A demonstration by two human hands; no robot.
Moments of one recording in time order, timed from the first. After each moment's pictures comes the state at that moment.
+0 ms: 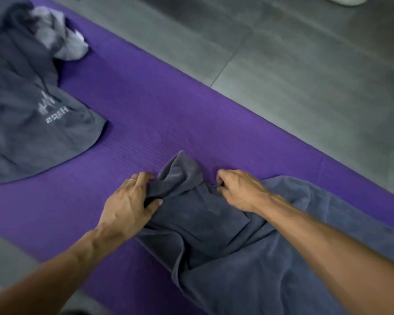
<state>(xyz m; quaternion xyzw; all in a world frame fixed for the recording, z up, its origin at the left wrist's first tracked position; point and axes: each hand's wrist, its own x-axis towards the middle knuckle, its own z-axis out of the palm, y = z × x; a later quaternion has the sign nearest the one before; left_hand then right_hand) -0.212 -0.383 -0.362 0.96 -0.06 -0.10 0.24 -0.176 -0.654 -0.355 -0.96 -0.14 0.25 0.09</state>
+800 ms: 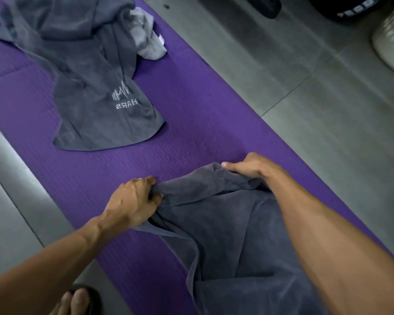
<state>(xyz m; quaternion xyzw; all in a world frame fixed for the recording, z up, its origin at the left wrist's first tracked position) -0.214 -0.319 -0.364 0.95 0.06 -0.14 0.27 -0.056 -0.575 -0.321 -0.91 0.10 0.40 0.07</state>
